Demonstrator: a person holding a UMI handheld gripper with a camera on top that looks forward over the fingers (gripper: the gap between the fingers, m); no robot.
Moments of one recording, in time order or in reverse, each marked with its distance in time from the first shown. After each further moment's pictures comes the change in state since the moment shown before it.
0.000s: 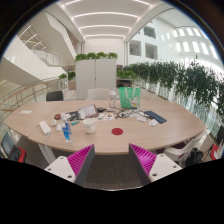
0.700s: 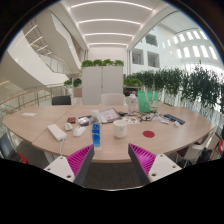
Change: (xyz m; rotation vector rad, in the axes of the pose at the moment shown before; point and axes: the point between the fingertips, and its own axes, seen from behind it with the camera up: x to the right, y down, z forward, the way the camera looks) arm -0.219 0.039 0.088 0.116 -0.016 0.000
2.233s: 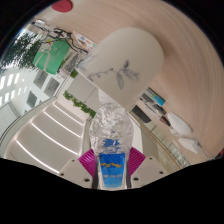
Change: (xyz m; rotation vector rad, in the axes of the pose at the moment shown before) arm -0.081 -0.143 0.323 -0.355 -0.731 2.305
